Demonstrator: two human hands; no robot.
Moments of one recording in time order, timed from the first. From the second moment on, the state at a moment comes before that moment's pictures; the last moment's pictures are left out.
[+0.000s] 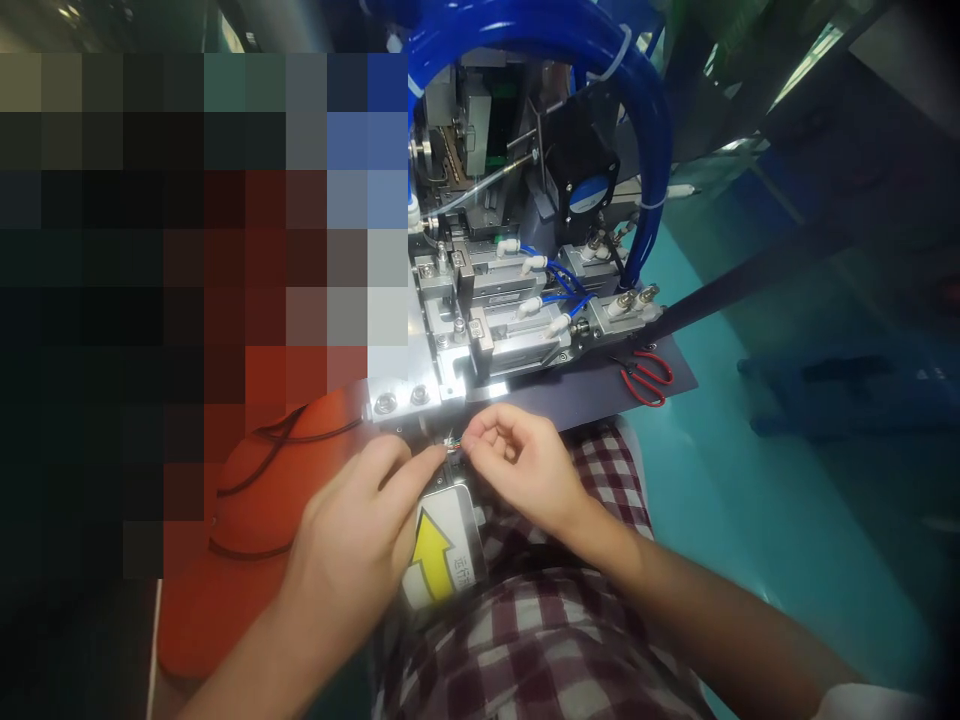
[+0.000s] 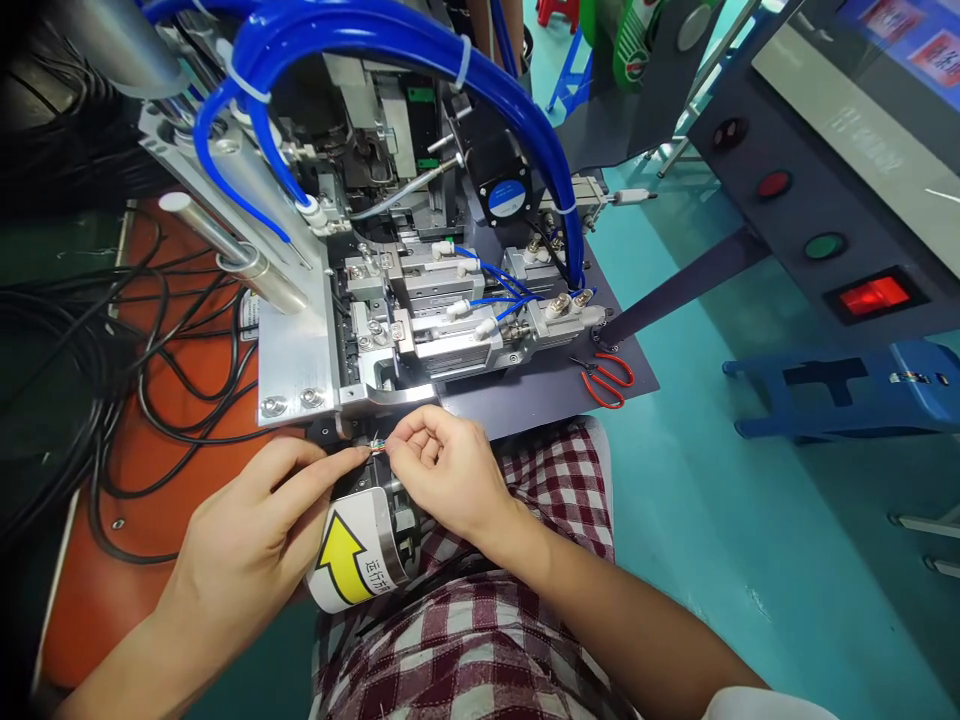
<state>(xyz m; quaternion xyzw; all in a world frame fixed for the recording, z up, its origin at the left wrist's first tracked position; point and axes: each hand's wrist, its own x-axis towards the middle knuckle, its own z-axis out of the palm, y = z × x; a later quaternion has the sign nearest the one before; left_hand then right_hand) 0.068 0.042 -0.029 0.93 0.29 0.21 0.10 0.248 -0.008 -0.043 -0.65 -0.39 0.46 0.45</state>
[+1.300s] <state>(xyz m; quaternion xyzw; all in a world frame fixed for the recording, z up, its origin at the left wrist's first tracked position) 0.068 0.043 -0.028 0.93 0.29 0.21 0.09 0.248 -0.006 -0.028 -0.69 -0.45 0.43 0.37</state>
